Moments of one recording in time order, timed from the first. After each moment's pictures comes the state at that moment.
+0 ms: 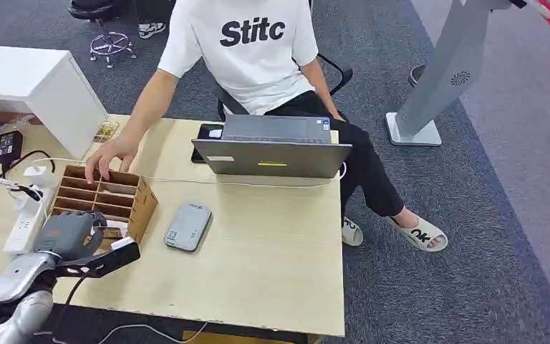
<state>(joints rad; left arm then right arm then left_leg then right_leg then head) -0.35 0.46 -0.50 -1.35 -0.92 -0.11 0.10 -0.09 0.19 -1.03 -0.22 1.18 -0.28 0.08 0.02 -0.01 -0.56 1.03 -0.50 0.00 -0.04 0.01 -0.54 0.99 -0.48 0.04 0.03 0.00</state>
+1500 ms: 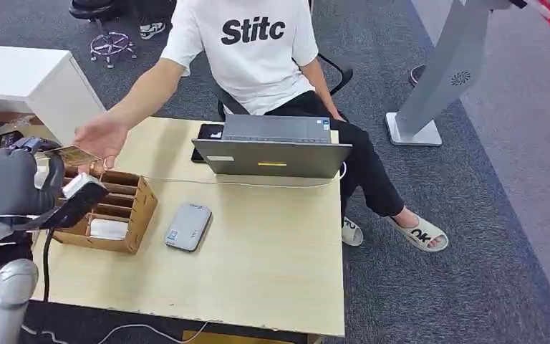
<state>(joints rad) -0.41 0.26 -0.20 -1.57 -1.04 0.15 0.08 -0.09 0.20 -1.03 -0.22 1.23 -0.29 0.10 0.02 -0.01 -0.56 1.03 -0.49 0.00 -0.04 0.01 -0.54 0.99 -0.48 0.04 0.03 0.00</state>
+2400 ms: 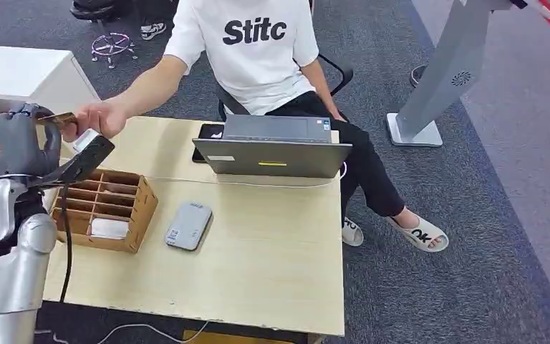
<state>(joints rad) -0.60 0.11 -0.14 -1.31 -1.23 0.21 0.08 -0.10 0.20 -1.01 -0.22 1.26 -0.29 0.12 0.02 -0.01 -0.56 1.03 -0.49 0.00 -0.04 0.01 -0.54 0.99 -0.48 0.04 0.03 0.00</state>
